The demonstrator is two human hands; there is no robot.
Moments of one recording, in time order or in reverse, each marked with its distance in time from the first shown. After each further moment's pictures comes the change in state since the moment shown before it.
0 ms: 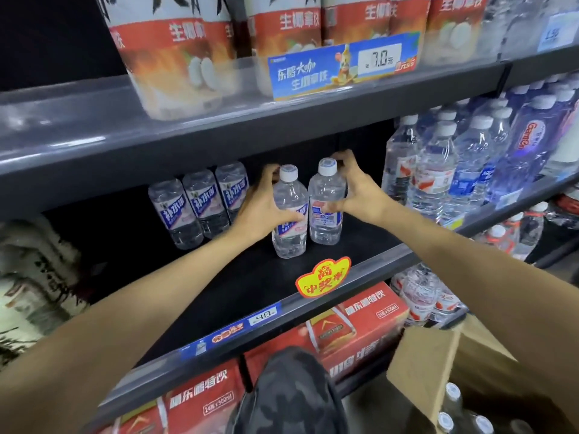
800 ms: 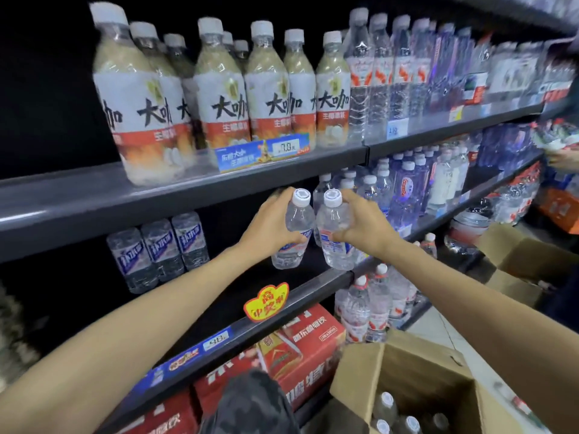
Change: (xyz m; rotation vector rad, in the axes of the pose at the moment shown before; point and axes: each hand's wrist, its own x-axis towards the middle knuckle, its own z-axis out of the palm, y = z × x) left_hand -0.009 0.139 0.015 -0.013 -0.090 0.333; right_hand -0.116 -0.060 -0.105 -0.353 0.283 0.121
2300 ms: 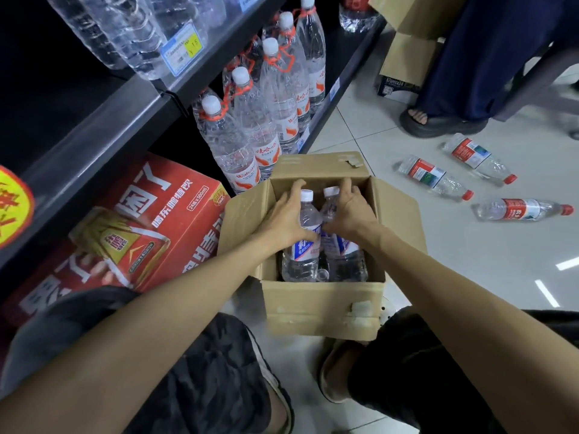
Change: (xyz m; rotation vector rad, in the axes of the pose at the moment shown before) left_hand -0.138 0.014 0.411 -0.143 -0.843 -0.243; right_hand -0.244 0.301 0.119 -0.041 -0.201 0.917
